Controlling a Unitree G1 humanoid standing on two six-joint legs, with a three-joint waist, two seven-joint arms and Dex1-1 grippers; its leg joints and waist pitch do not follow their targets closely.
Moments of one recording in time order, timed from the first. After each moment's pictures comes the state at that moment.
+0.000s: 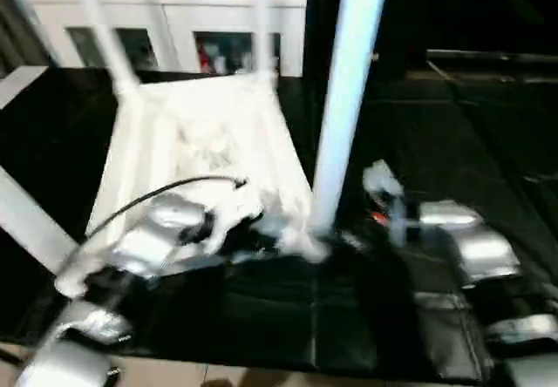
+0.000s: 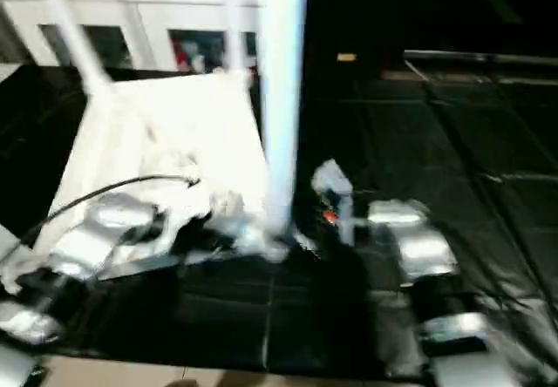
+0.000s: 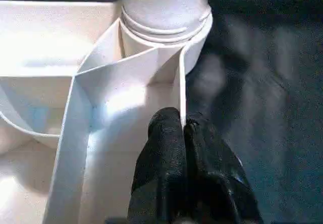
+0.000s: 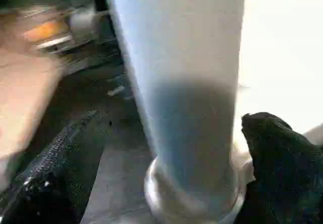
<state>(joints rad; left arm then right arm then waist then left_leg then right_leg) -0.55 0.44 -0.34 0.44 -0.01 0.18 -1.31 -0.52 -0.41 0.14 0.49 0.24 0.23 1.42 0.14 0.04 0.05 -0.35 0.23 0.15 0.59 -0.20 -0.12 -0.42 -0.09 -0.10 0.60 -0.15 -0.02</state>
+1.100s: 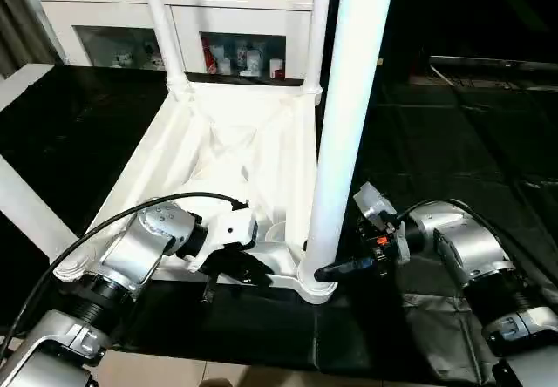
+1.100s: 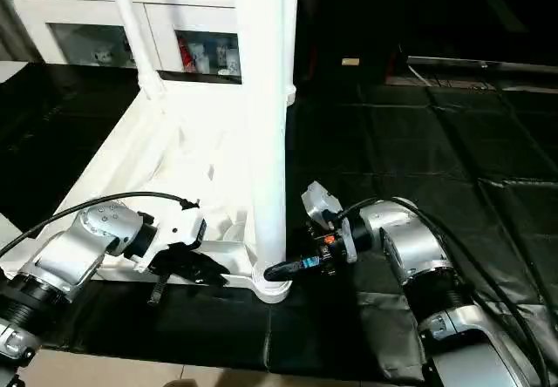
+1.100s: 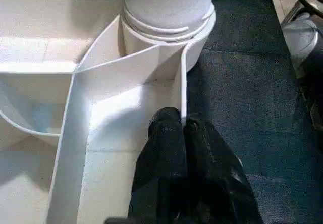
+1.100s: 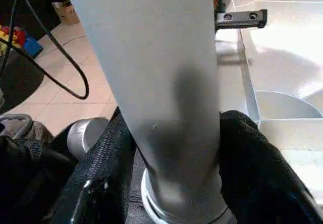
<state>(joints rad) -0.51 0.49 -0.40 0.35 -0.02 0.15 -1.43 -0.53 -0.39 0.23 0.50 0.25 0.21 1.59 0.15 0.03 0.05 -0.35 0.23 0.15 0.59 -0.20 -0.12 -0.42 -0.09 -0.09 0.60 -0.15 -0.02</state>
